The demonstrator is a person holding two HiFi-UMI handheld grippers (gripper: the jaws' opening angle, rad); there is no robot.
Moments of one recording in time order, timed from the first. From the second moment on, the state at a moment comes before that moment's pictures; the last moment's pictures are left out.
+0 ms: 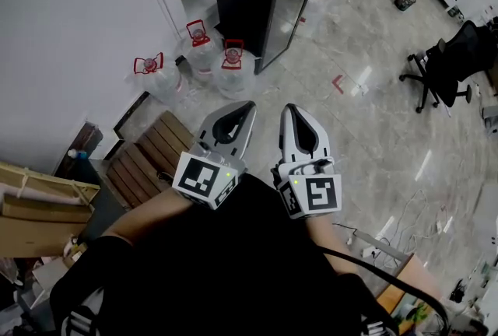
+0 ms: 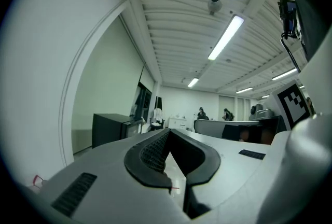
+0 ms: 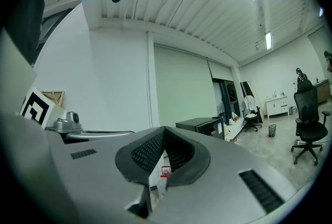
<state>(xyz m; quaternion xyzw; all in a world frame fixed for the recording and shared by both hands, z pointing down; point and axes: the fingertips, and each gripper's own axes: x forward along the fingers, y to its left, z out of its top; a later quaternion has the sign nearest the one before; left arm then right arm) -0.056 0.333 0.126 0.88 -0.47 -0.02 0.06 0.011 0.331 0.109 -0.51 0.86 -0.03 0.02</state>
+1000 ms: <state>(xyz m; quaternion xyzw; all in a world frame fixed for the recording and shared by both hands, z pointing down) -0.065 -0.052 0.278 0.88 -0.47 0.01 0.04 0.030 -0.023 0.233 -0.57 0.82 -0.03 0.00</state>
